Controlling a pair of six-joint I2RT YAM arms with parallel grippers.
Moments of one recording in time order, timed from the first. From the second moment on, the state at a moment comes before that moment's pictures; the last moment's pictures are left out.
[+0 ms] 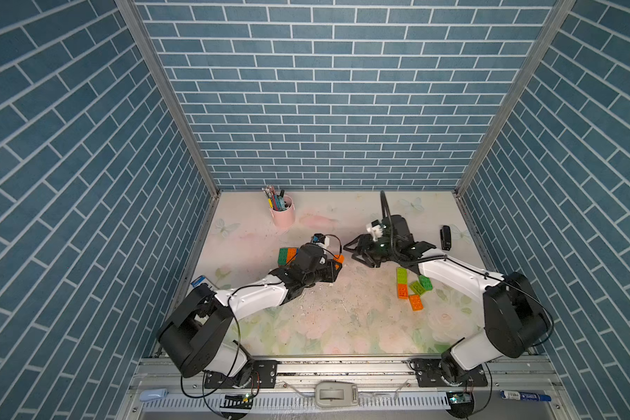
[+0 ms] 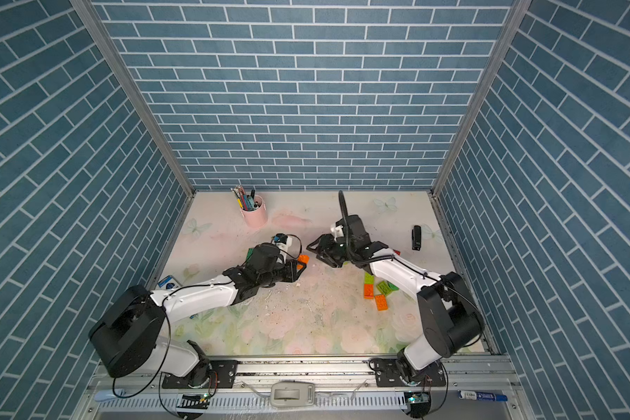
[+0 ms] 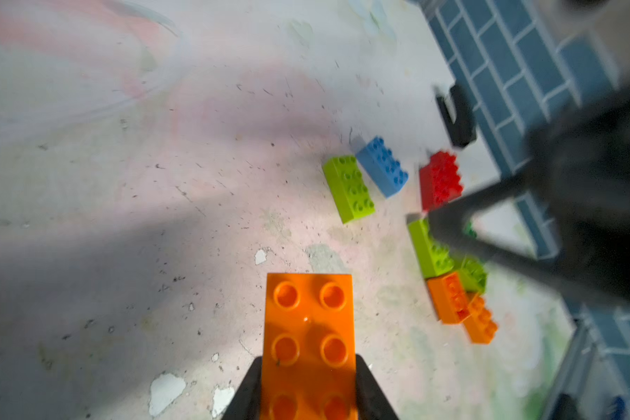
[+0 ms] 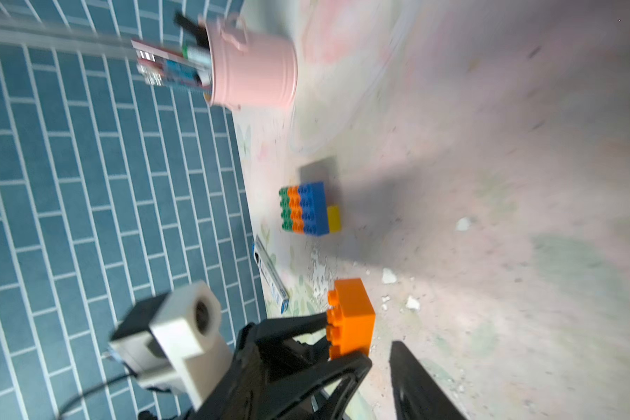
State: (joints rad) left arm -0.79 1.53 0.79 0.05 0.06 -0.52; right arm 0.48 1.49 0.98 -0.18 -0.58 1.01
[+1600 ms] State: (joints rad) left arm -0.53 1.18 0.71 -0.22 0.04 -0.38; right arm 0.79 1.84 1.20 -0.69 -0.39 0.59
